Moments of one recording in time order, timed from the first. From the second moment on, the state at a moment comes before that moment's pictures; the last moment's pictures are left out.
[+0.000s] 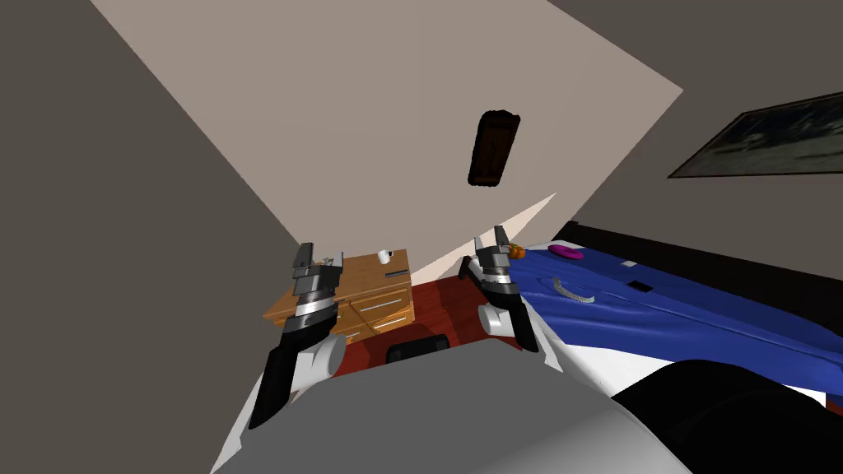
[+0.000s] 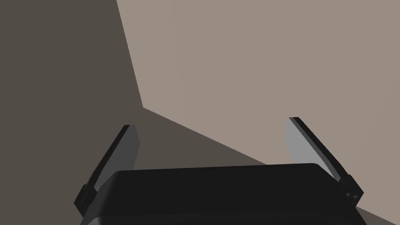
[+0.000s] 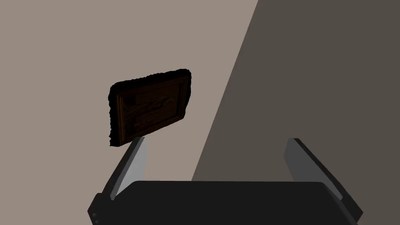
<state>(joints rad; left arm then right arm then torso) 0.46 0.04 -0.02 -2.34 0.06 -0.35 0.00 0.47 0.02 -0.05 -2.38 0.07 -0.39 -0.08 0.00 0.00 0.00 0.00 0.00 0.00</state>
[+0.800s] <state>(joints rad) 0.53 0.13 -0.04 -2.37 0.07 -0.17 0.03 0.47 0.02 -0.05 -2.38 0.07 -0.39 -0.08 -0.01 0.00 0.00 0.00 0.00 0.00</state>
